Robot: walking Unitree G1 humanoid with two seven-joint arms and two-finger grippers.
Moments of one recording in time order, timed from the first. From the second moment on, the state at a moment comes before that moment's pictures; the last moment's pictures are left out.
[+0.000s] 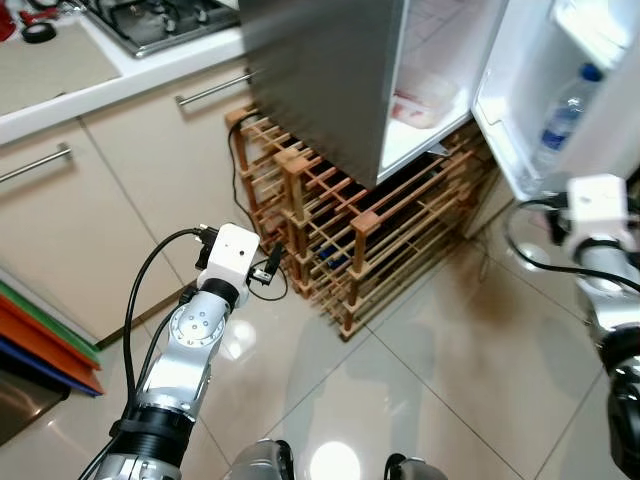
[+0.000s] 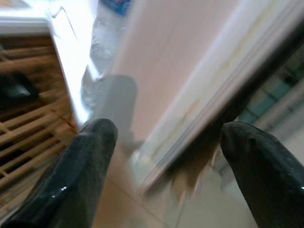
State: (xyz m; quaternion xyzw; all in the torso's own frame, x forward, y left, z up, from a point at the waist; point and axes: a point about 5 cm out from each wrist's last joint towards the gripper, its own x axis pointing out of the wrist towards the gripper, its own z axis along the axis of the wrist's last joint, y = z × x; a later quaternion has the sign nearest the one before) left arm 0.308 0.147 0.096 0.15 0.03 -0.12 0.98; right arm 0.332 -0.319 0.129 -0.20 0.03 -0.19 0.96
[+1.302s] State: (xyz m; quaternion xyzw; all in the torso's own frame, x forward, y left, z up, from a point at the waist) left arm 0.317 0.138 0.095 0.10 0.02 -0.03 0.99; right arm 0.327 -0.188 0.102 -0.08 0.00 0.00 1.00
